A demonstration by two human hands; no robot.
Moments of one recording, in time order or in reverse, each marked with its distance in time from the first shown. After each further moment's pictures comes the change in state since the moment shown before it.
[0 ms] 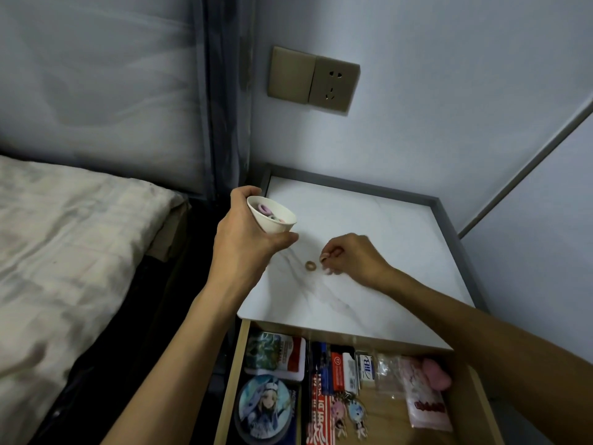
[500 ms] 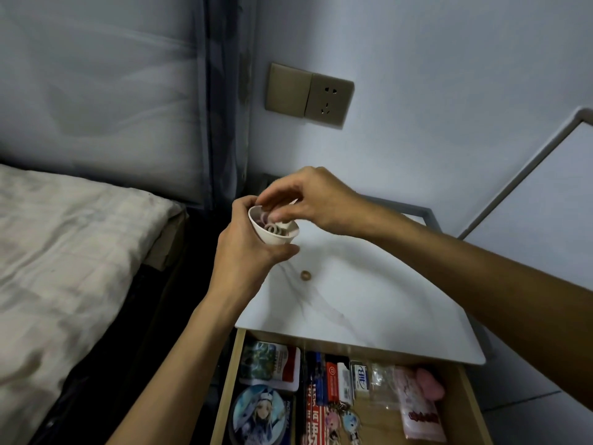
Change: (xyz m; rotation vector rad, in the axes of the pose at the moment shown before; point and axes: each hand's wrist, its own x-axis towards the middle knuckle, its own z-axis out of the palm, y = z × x) left_hand -0.003 0.006 0.002 -0.041 -0.011 0.000; right_hand 0.003 -0.148 -0.049 -0.071 -0.116 -0.473
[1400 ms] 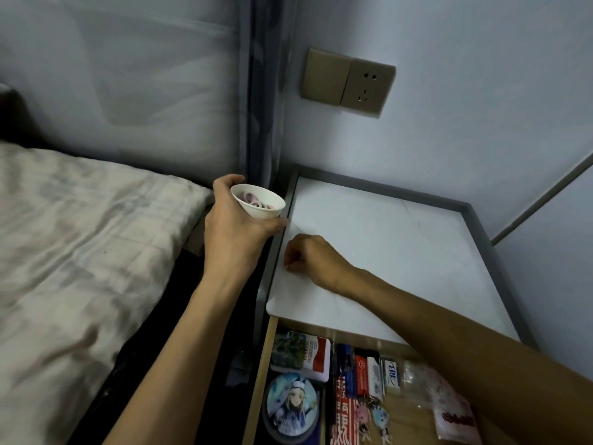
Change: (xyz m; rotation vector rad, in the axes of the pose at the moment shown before) left_hand 0.014 -0.020 -0.046 0.005 0.232 -0.031; right_hand 0.008 0.087 0.129 -0.165 -0.060 0.119
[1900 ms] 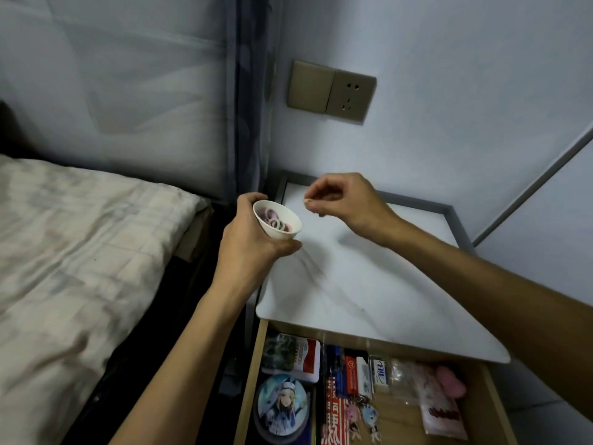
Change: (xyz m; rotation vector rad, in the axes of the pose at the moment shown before) left_hand -0.016 0.008 0.017 0.047 -0.198 0.052; right_hand -0.028 -0.030 -0.118 0.451 0.323 0.020
